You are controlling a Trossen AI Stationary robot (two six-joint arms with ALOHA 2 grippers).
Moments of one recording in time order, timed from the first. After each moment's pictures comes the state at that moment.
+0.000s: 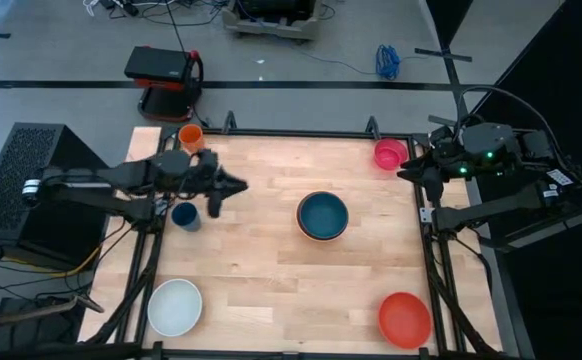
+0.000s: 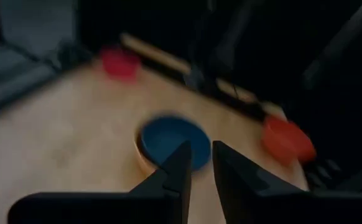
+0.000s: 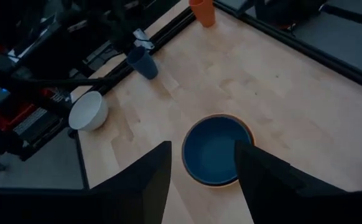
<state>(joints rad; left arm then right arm) 0.05 0.76 0.75 -0.32 0.01 -0.45 -0.01 0.89 1.53 -1.22 0.16 0.66</state>
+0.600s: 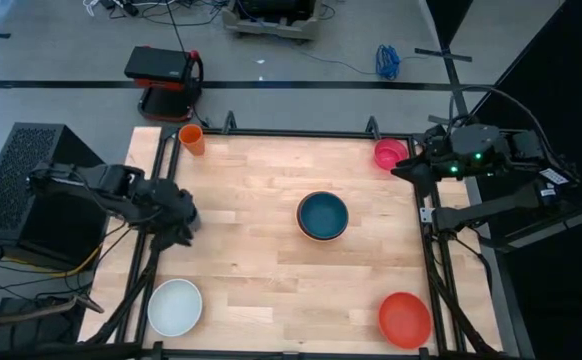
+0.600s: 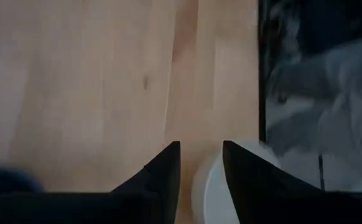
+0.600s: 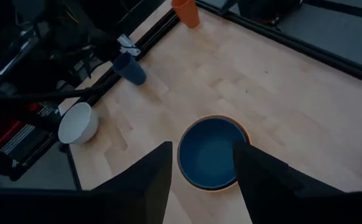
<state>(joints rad) -0.20 0.61 0.75 -0.95 0.30 -0.52 -0.01 0.93 1.53 -1.22 0.21 0.71</state>
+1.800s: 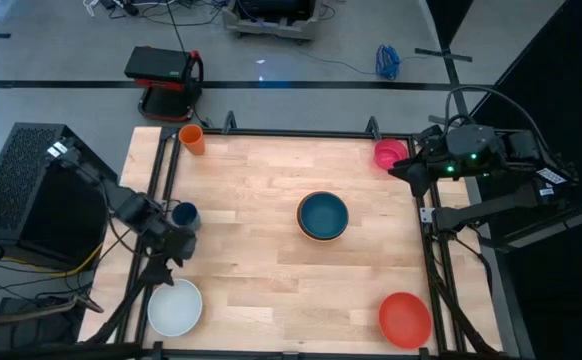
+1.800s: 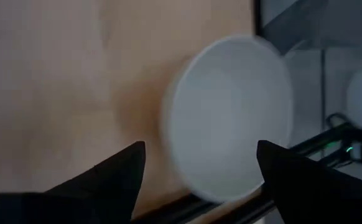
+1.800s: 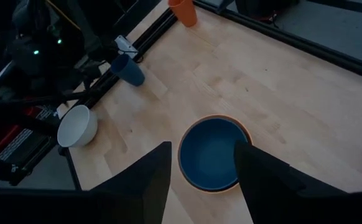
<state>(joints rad) -0.64 0.88 0.65 -0.78 0.32 -0.67 -0.01 0.95 1.53 -1.21 0.22 0.75</state>
